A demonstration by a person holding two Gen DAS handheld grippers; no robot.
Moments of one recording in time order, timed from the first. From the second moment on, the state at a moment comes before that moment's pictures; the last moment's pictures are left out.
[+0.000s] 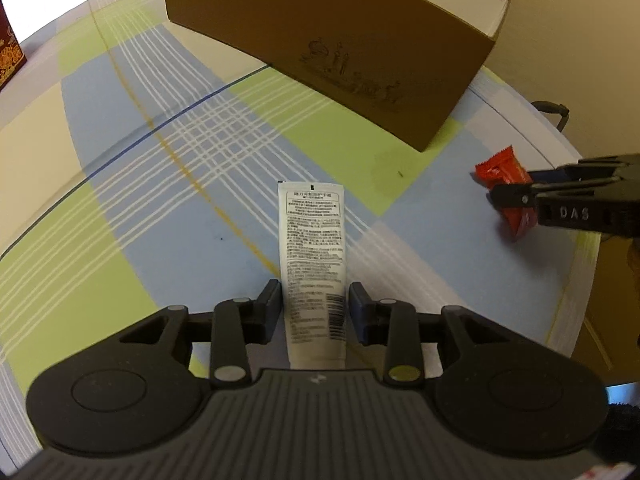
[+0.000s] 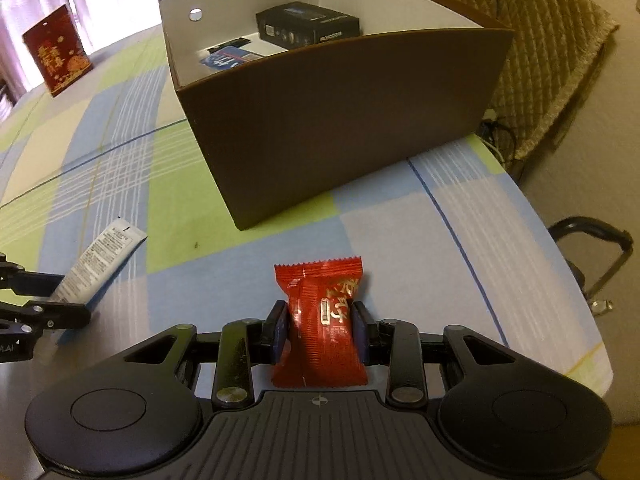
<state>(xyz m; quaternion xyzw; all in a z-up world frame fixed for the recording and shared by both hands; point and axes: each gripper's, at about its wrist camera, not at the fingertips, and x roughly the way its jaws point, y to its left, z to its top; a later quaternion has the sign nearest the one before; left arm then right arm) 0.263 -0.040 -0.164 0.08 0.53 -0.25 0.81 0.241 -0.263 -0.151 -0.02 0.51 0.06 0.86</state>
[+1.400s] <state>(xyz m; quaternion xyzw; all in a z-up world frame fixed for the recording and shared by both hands) 0.245 -0.083 -0.141 0.02 0.58 -0.09 0.81 0.275 -0.316 -0.142 -0.07 0.53 0.26 0.80</state>
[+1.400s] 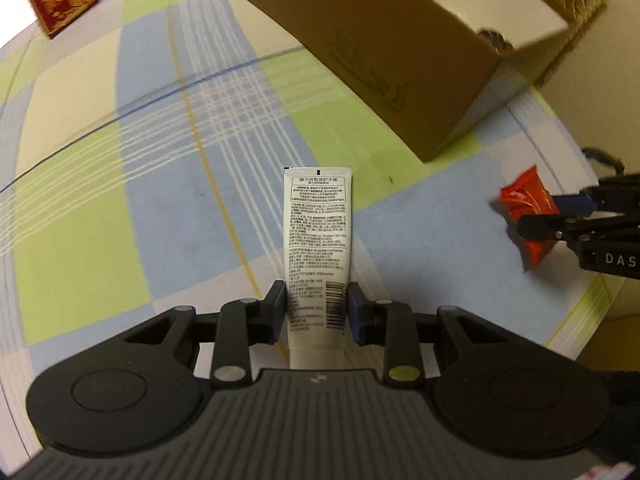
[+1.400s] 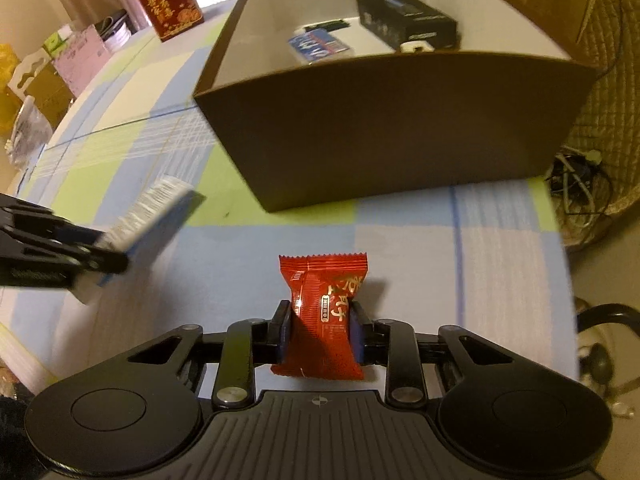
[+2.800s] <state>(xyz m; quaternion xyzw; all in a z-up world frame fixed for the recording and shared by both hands) 0.435 -0.161 -0.022 -0.02 0.46 -0.11 0.88 0.469 -0.302 -0.048 -0.06 0.42 0.33 0.84</state>
